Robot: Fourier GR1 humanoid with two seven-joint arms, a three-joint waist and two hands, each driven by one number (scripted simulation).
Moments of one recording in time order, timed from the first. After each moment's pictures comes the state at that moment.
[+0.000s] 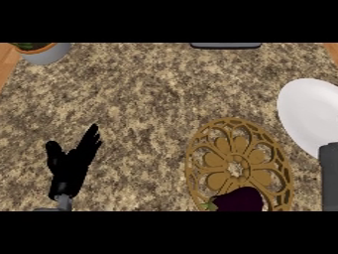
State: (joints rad) left arm 0.02 0.13 -0.10 -1.42 0.14 0.07 0.20; right arm -0.54 -0.17 -0.85 -0.84 1.17 -1.38 0.66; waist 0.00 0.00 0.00
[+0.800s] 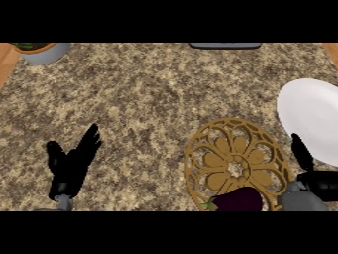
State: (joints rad) left arm 0.03 0.12 -0.10 -1.43 0.12 0.07 0.21; right arm -0.11 -0.01 -0.26 -1.24 0.95 -1.44 0.75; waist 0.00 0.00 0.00
